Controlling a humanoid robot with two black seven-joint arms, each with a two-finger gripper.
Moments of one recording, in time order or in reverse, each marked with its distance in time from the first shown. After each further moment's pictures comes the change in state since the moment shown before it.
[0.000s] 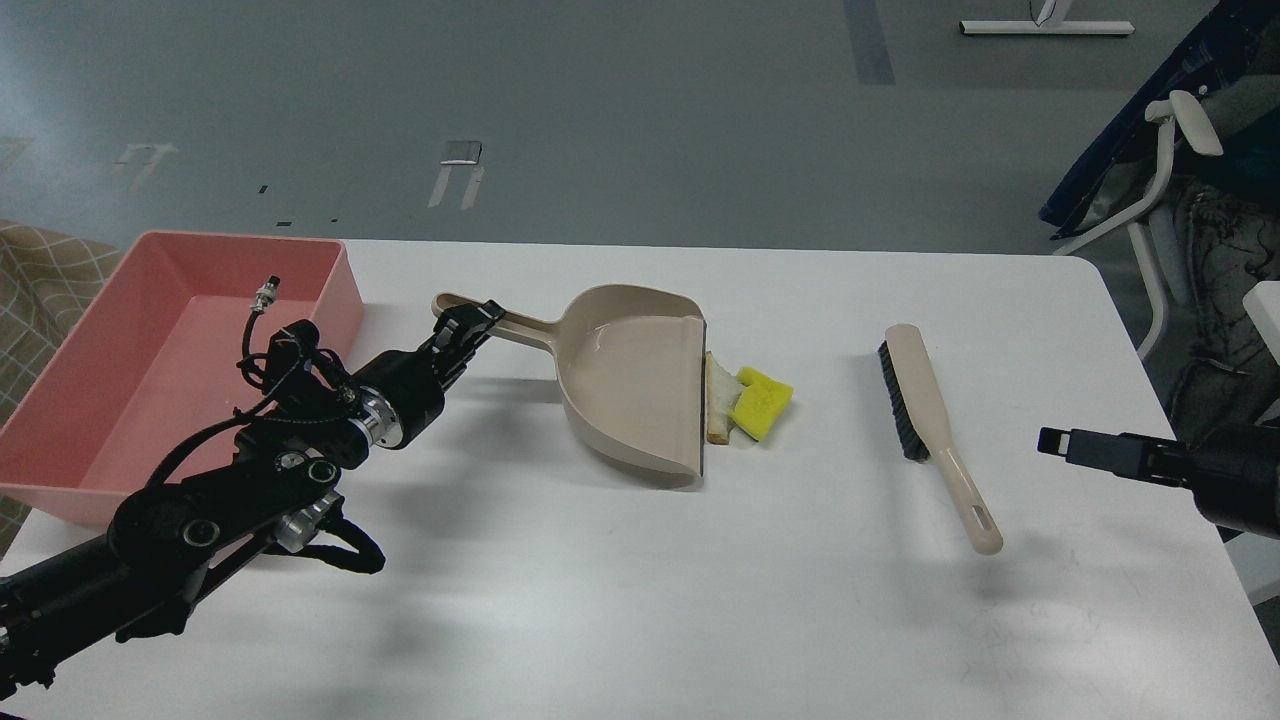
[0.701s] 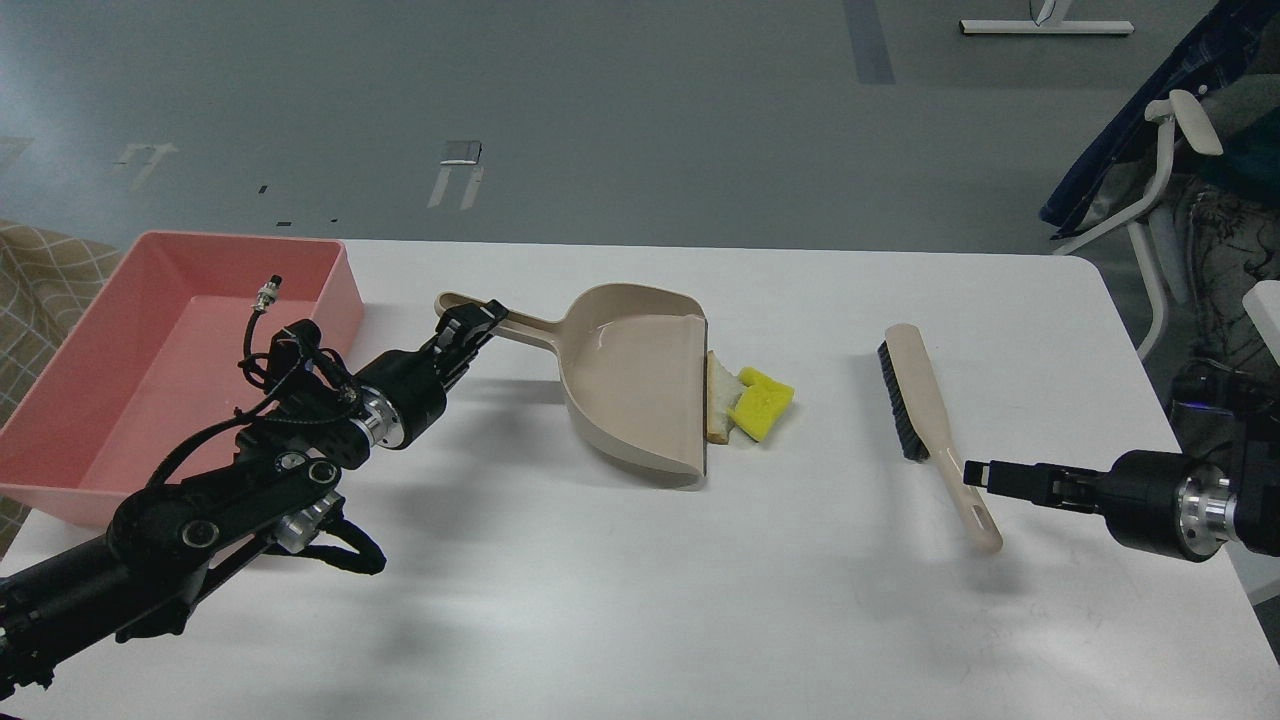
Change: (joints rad) left arm 0.001 0.003 0.000 -0.012 0.001 0.000 0.000; right arm -0.004 0.106 -0.041 0.007 -0.004 0.004 -0.079
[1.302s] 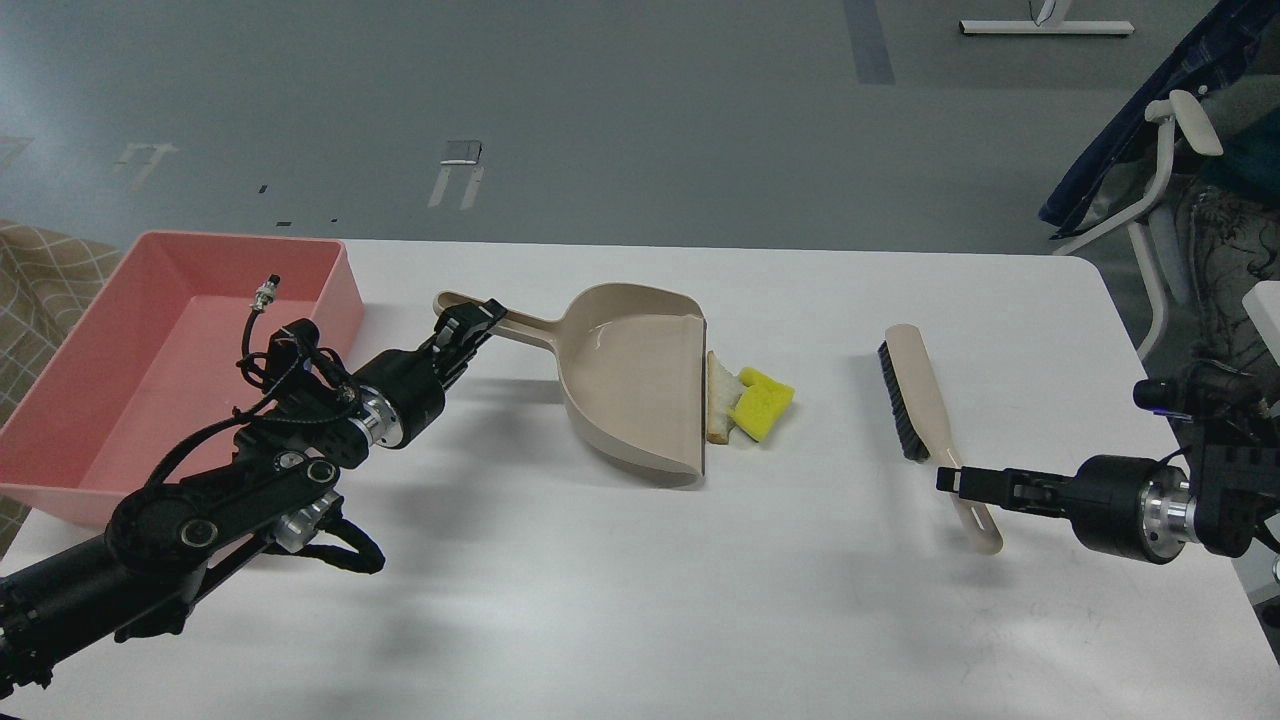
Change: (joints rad) left arm 0.000 0.001 -0.001 0.000 -0.002 0.000 0.000; right arm 0.000 0.065 -0.002 -0.006 0.000 -0.002 -0.025
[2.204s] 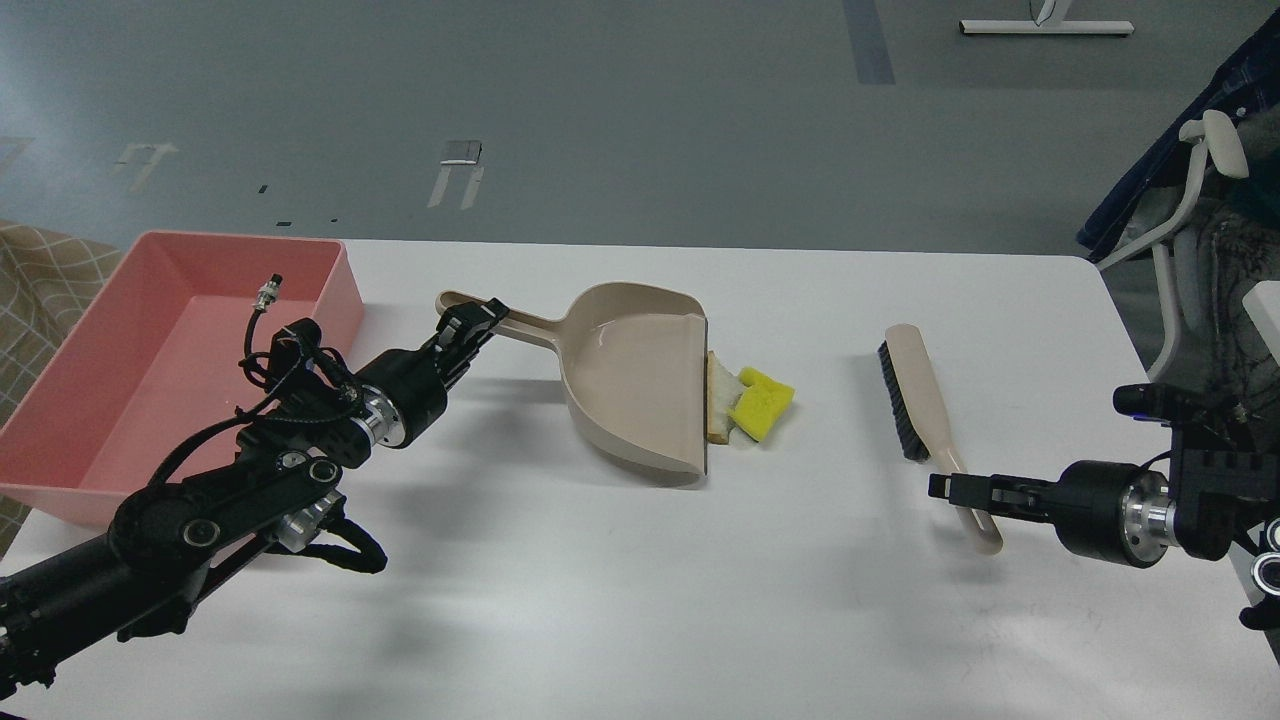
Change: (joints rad) left arm -0.001 -0.003 0.000 0.001 0.000 0.000 -0.001; right arm -0.003 0.017 -0.001 -0.003 0.000 0.001 -0.031
